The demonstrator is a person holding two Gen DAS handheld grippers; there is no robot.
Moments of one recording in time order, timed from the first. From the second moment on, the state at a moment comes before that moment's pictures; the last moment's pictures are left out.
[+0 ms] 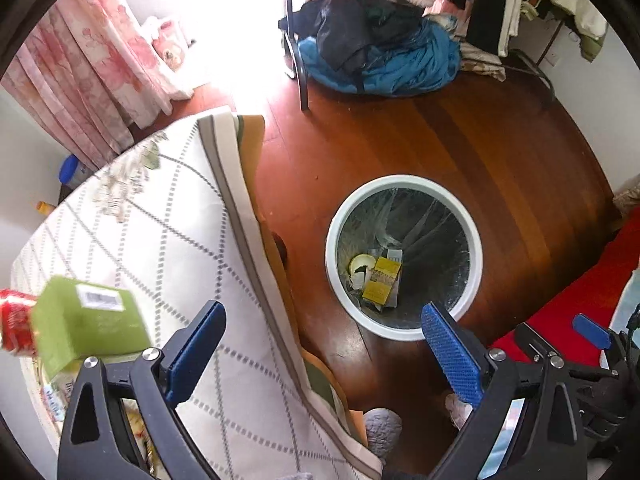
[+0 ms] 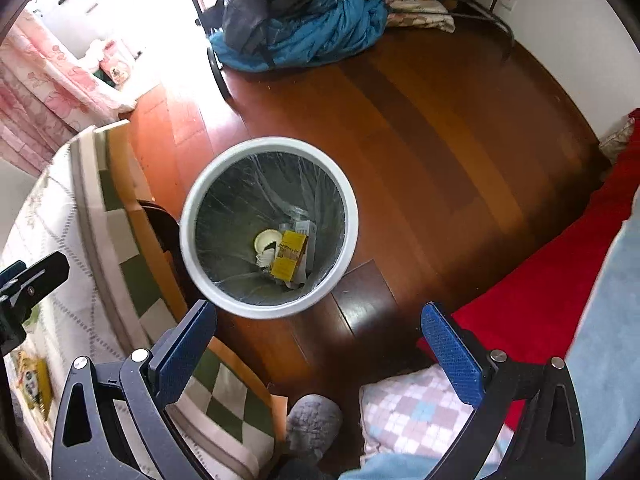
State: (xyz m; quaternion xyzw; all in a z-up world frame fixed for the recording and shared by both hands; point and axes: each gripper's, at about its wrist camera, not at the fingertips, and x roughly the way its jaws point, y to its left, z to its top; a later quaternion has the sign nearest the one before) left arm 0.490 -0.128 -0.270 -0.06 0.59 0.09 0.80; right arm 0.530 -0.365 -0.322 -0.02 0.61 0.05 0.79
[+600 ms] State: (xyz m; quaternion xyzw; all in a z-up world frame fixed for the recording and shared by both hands) left arm 0.376 -0.125 -0.140 -0.07 0.47 0.10 0.87; right arm 0.405 -0.359 -0.155 -0.01 0.49 0.05 0.87
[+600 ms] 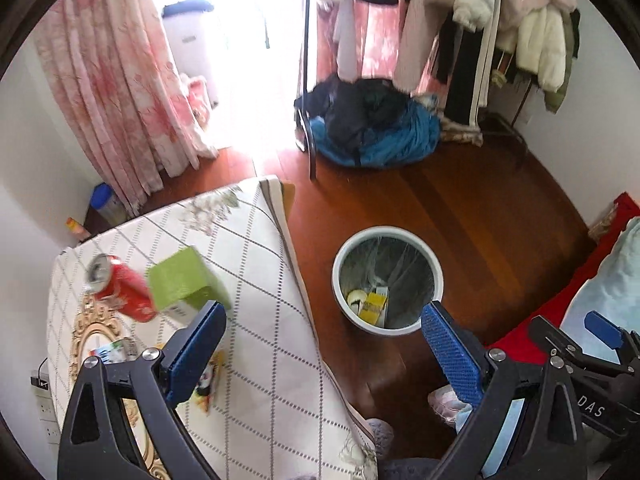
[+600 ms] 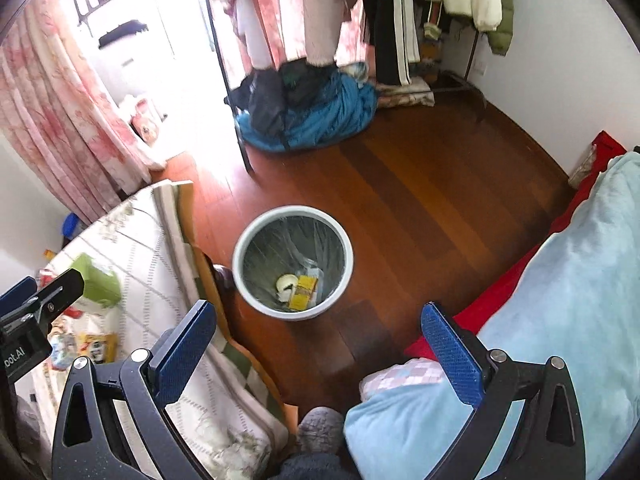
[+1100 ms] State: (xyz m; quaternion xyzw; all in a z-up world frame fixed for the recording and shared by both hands) left arm 0.231 -0.020 -0.181 -0.13 0.48 0.22 0.84; right arm 0.303 -0.263 -0.173 0.03 0.54 0.17 0.83
